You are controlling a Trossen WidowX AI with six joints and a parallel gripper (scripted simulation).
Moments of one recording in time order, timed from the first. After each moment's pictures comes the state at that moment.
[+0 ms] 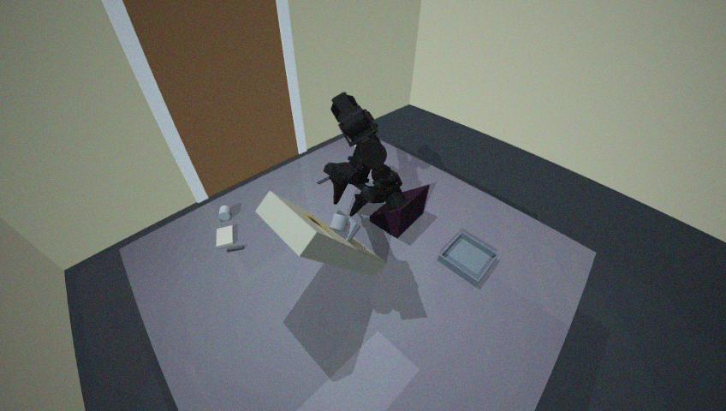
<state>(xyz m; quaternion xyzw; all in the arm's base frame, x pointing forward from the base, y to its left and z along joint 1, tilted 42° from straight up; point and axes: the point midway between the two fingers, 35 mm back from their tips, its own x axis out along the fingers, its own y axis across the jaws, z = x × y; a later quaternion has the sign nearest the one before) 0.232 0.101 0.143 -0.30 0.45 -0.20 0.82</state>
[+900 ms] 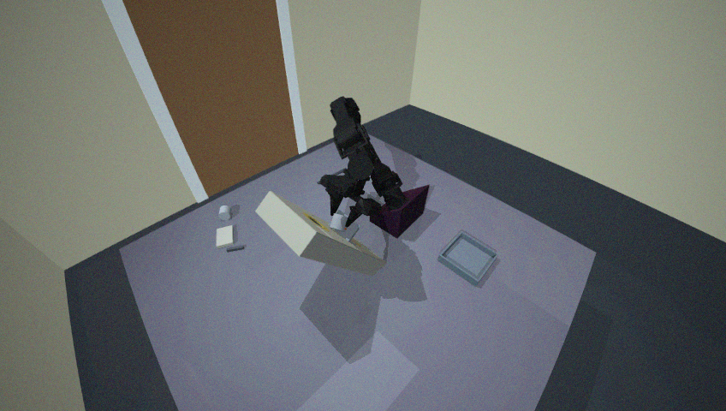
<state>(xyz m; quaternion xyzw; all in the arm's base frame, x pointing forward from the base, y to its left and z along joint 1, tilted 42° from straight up) 0.250 0.079 0.120 -0.29 0.45 -0.20 0.82</state>
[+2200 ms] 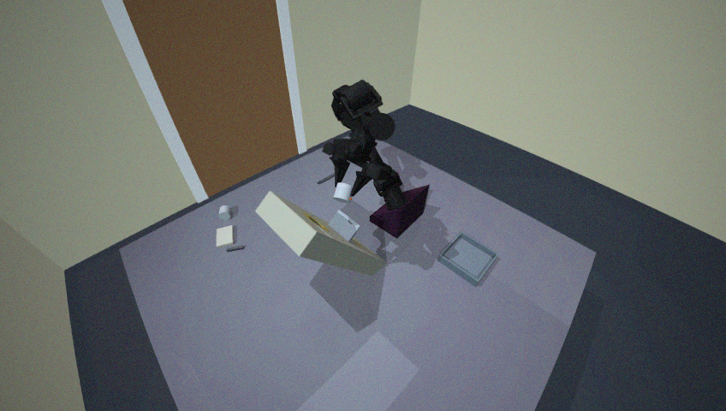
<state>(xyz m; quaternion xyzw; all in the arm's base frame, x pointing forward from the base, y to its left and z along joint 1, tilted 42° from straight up) 0.225 0.142 0.189 -0.30 0.45 -0.17 0.82</state>
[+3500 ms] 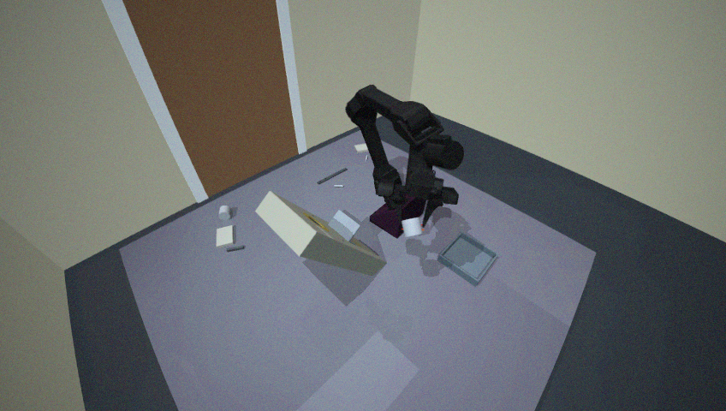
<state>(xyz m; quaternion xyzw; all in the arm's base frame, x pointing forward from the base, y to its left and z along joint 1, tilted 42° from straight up) 0.184 0.256 0.052 -0.42 0.55 0.04 0.72</state>
